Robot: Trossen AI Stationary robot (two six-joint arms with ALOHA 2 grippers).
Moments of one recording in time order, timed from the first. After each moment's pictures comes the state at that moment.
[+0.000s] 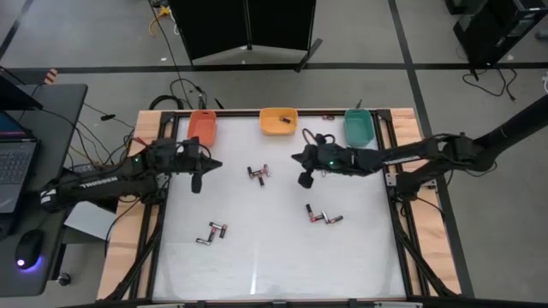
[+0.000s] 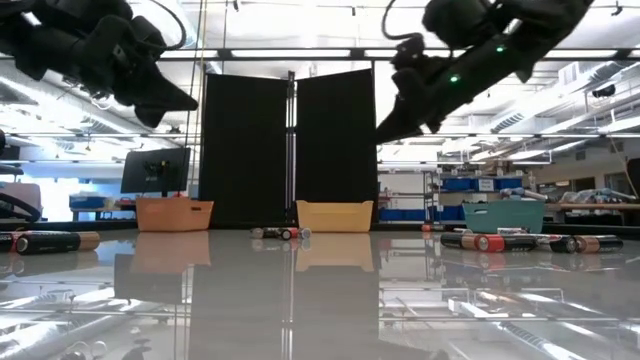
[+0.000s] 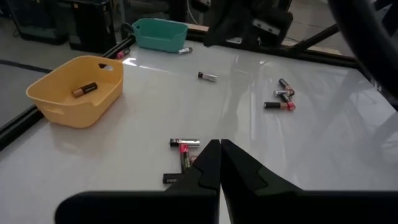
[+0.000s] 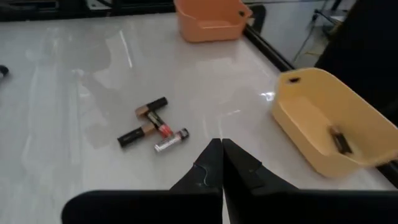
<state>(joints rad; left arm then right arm) 0.35 0.53 0.35 -0.13 0.20 -0.06 -0.13 1.40 0.68 0.21 0.29 0.06</state>
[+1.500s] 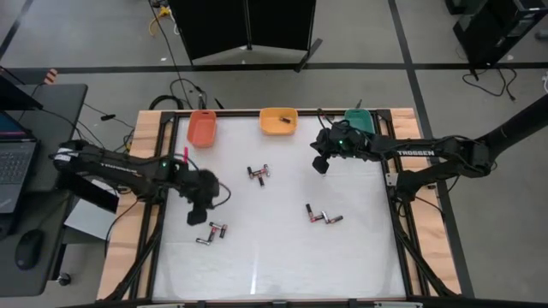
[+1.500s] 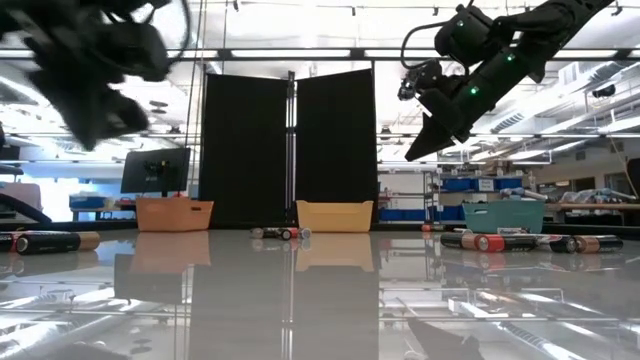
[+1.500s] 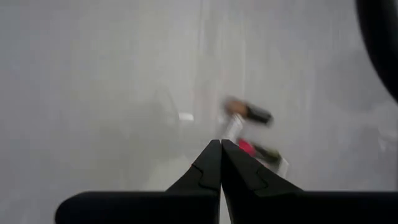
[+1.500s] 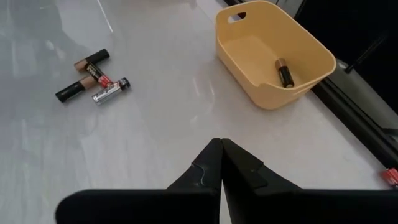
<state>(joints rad) -0.17 1.04 0.70 -0.78 0.18 -0.35 -0.36 1.26 0.67 -0.08 0.13 0.05</state>
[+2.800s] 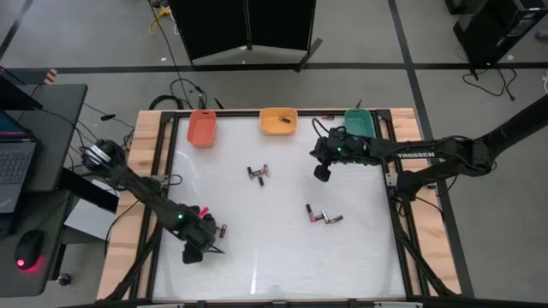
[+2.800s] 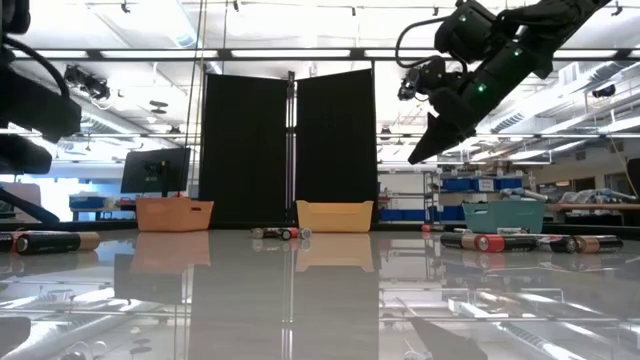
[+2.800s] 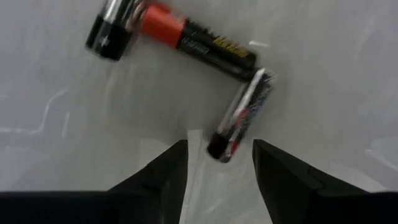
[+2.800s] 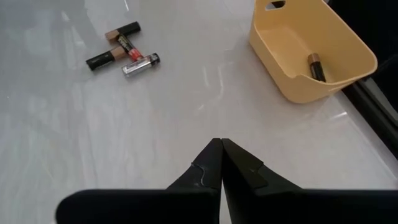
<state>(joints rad) -0.66 1.45 0.72 -0.72 0.11 -0.85 -0.28 1.26 0.67 -0.13 0.13 0.00</state>
